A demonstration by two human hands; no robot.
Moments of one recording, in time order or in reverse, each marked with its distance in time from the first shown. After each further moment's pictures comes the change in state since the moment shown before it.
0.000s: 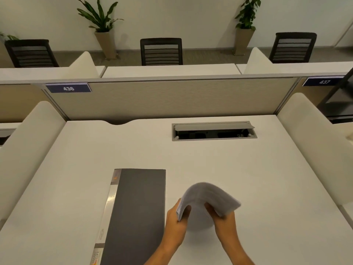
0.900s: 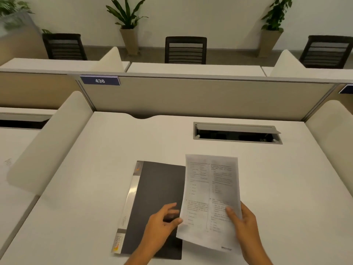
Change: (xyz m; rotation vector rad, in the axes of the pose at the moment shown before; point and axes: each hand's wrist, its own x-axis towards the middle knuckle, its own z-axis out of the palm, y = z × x) left_hand -0.024 -0.018 -0.132 0.432 -0.090 -0.248; right_hand -0.034 -0.027 -0.008 0.281 -0.100 0.064
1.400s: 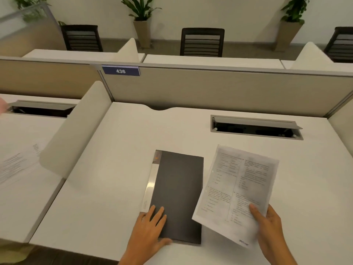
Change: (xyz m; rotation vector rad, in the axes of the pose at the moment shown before) left_hand -0.059 -0.090 -0.077 1.109 -0.135 0.228; right_hand -0.016 0.023 -0.001 0.200 0.098 0.100
